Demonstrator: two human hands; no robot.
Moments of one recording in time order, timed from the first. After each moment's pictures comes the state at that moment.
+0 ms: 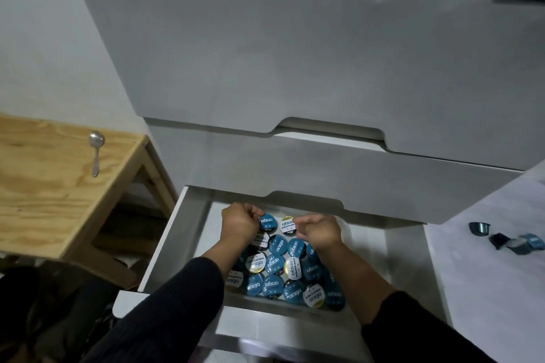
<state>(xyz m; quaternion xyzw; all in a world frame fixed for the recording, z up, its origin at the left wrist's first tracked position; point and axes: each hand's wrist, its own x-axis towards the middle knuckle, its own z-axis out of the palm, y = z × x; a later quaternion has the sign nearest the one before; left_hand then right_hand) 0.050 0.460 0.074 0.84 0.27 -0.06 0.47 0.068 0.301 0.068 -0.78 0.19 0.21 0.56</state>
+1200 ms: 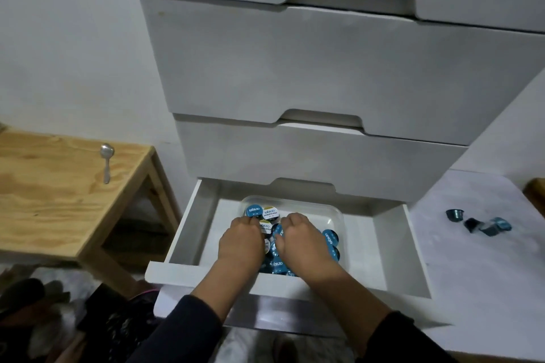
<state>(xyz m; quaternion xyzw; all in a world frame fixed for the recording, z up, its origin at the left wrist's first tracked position) -0.029 0.453 0.110 0.99 0.08 -0.07 0.13 -0.008 0.334 0.114 -0.97 -0.19 0.07 0.11</state>
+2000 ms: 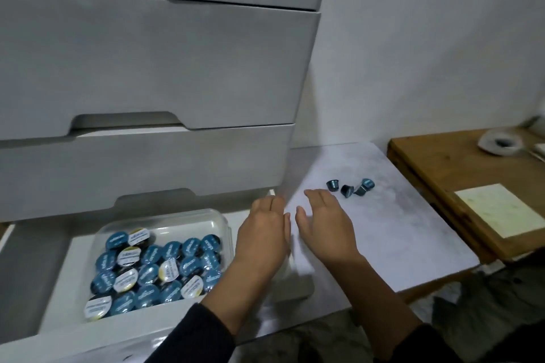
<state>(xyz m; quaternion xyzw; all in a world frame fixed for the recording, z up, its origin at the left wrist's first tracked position) -0.001 0.211 0.140 0.95 -0.16 0.08 0.27 -0.007 0.089 0.141 -0.97 0.05 -0.14 0.17</state>
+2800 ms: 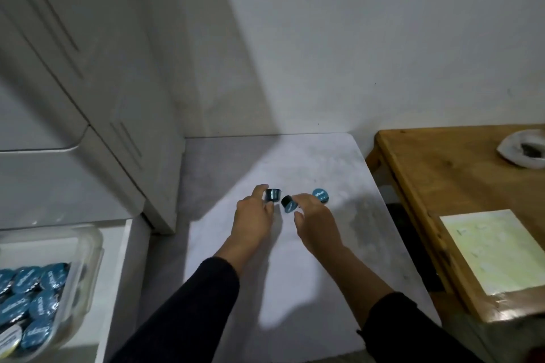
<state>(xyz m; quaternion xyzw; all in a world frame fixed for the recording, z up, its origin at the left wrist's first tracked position) 0.144 -0.013 0.051 0.89 0.08 -0.13 0.44 0.125 -0.148 0.038 -0.96 -0.04 -0.02 0.26</state>
